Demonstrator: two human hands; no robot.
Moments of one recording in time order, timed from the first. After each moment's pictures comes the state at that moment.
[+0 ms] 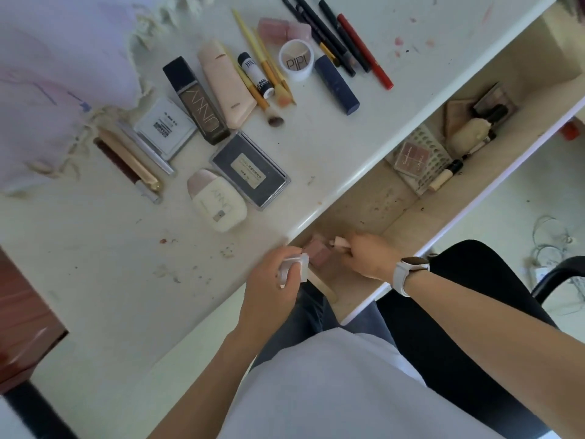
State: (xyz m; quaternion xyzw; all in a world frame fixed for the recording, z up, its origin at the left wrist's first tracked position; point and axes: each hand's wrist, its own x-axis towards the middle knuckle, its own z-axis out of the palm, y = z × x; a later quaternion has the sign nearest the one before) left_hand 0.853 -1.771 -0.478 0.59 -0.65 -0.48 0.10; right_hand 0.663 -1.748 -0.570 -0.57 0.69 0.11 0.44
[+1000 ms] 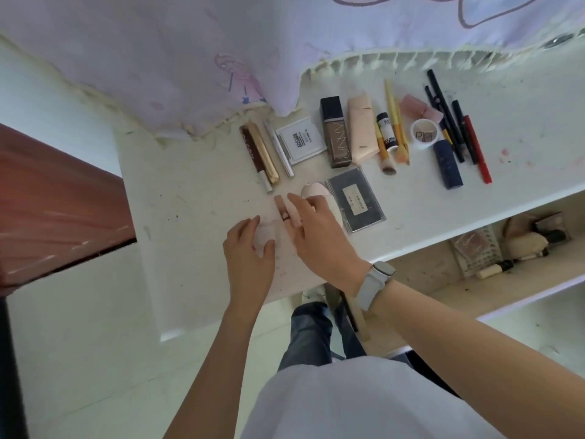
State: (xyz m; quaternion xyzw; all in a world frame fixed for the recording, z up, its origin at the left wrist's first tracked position) left_hand 0.958 -1.821 -0.470 0.77 -0.50 -0.32 0.22; right_hand 0.834 -1.854 -0.441 -0.69 0.60 -0.14 0.37
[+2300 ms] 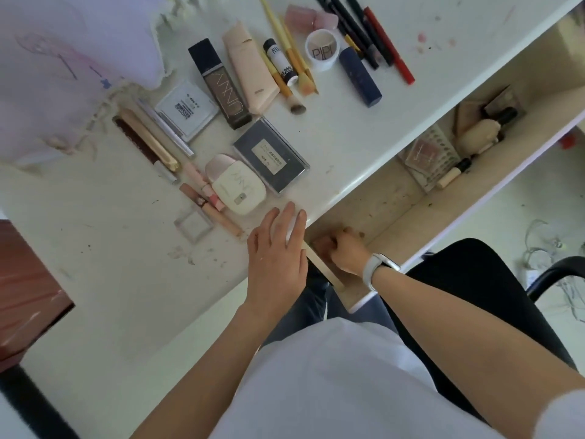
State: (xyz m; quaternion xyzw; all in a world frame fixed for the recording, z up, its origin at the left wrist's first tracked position) left_hand 0.868 -1.781 -0.499 0.49 -0.86 -0.14 0.00; right_hand 0.718 -1.755 -0.583 -0.44 0.75 0.06 0.50
